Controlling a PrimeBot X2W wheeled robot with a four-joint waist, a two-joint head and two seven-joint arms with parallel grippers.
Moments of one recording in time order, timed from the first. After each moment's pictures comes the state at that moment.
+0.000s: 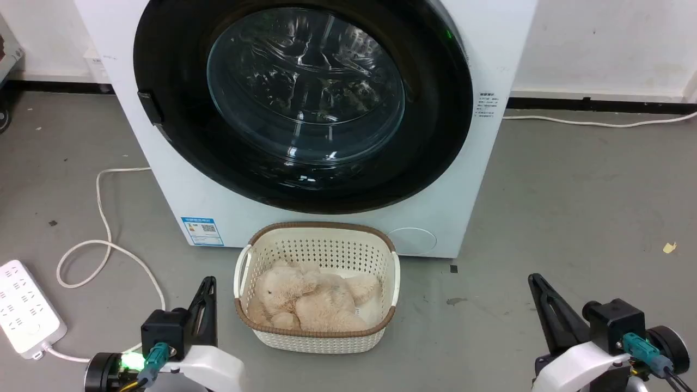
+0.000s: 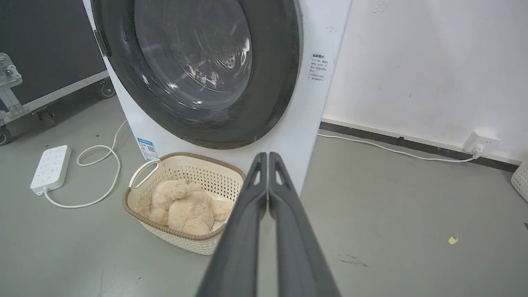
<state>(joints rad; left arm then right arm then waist) 0.02 0.05 0.00 0.00 0.00 0.00 0.00 0.01 -0.05 0.00 0.00 0.01 0.13 0.00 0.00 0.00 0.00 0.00</state>
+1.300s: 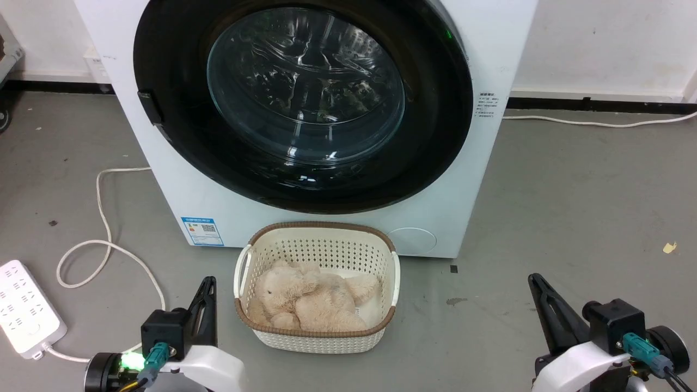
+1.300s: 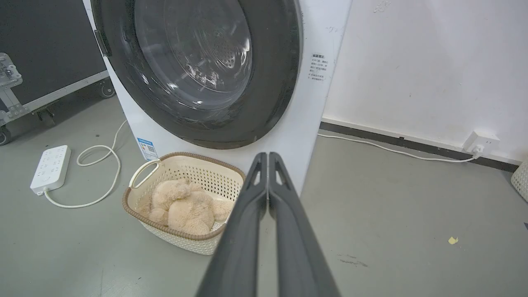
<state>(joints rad) 0.02 0.05 0.00 0.00 0.00 0.00 0.00 0.01 -0.05 0.00 0.00 0.01 0.13 0.00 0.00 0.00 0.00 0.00</state>
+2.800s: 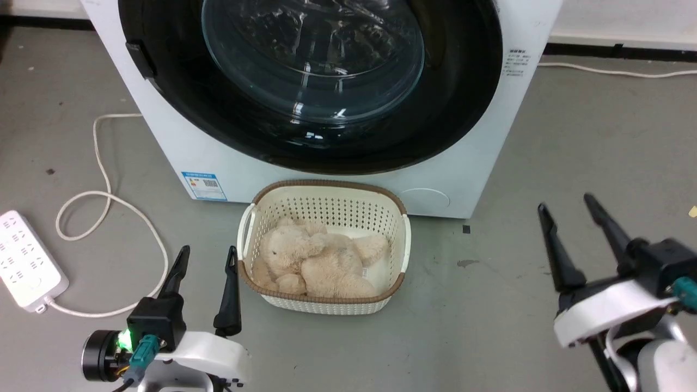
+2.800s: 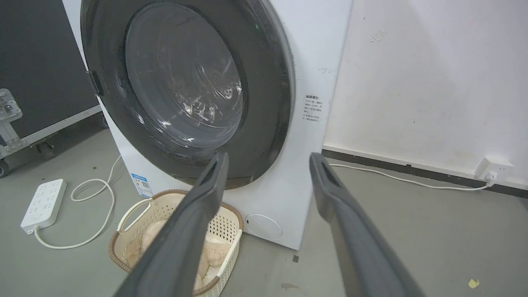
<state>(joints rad) -0.02 0.05 -0.02 -0.05 -0.05 0.00 -0.07 -0.15 -0.09 -0.03 -0.03 0.09 0.13 -0.02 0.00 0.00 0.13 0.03</state>
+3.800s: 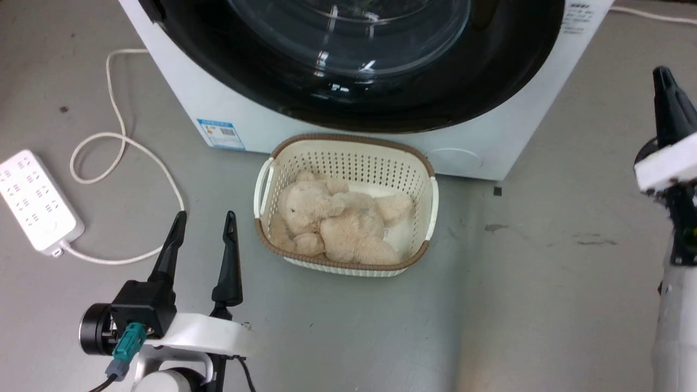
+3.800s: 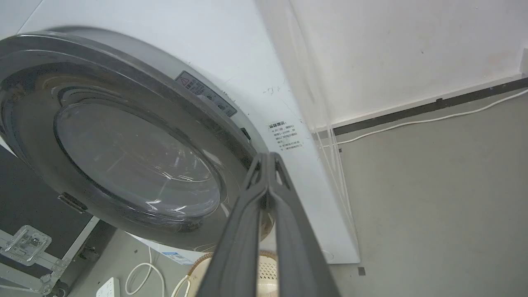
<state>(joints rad) -0.08 0.05 -0.03 -0.09 -0.11 0.00 -0.13 -0.60 -0.06 -0.29 0.18 0.40 0.13 0.23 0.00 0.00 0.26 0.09</state>
